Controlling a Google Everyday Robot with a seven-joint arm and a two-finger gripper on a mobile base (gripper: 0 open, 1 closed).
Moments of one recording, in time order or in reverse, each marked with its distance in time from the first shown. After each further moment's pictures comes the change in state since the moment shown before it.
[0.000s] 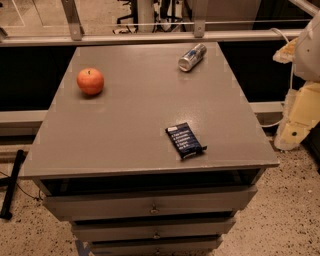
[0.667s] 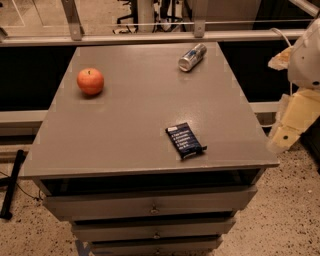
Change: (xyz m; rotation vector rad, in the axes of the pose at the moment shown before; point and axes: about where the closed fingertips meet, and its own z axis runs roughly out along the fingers) arm -0.002 0.001 0.015 -0.018 -0.052 0.028
